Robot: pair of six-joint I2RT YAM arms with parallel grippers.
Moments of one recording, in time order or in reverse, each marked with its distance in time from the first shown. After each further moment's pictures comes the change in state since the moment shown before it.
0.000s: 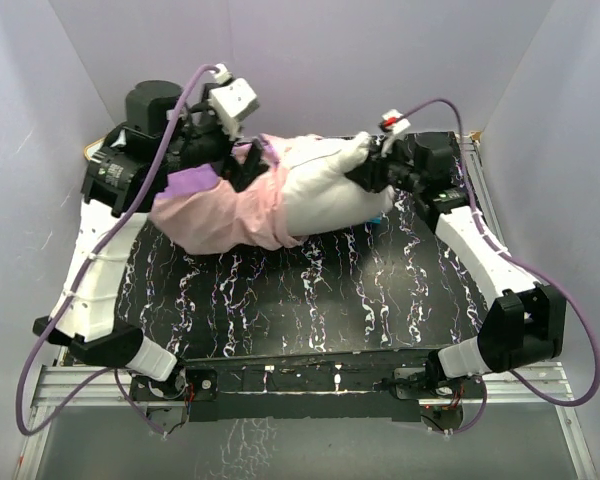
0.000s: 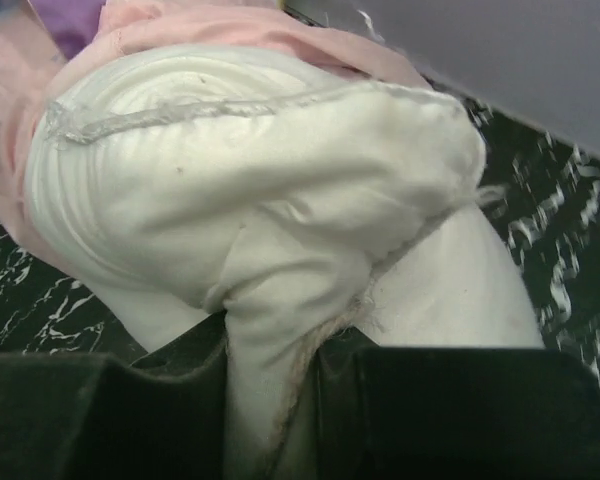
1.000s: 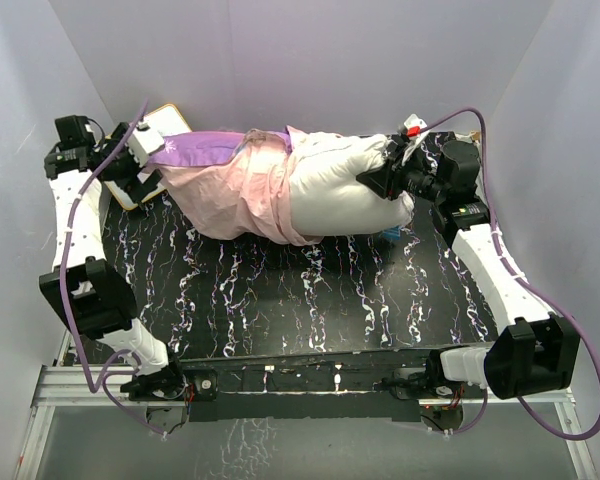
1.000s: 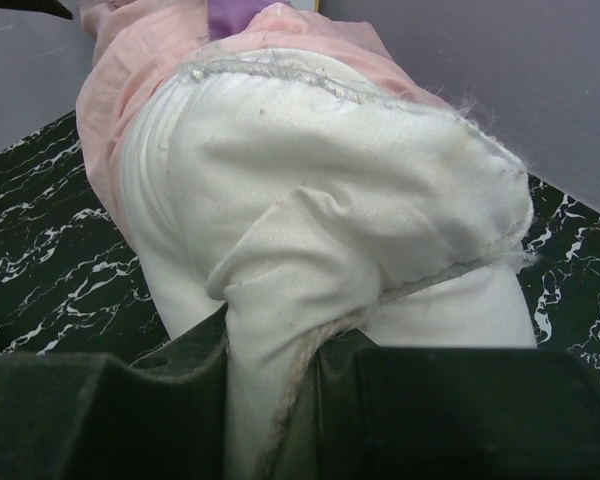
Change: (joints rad) left arm 0.834 0.127 -0.429 0.051 0.268 0.847; right arm -0.163 -0.141 -0.137 0.062 -0.169 -0.003
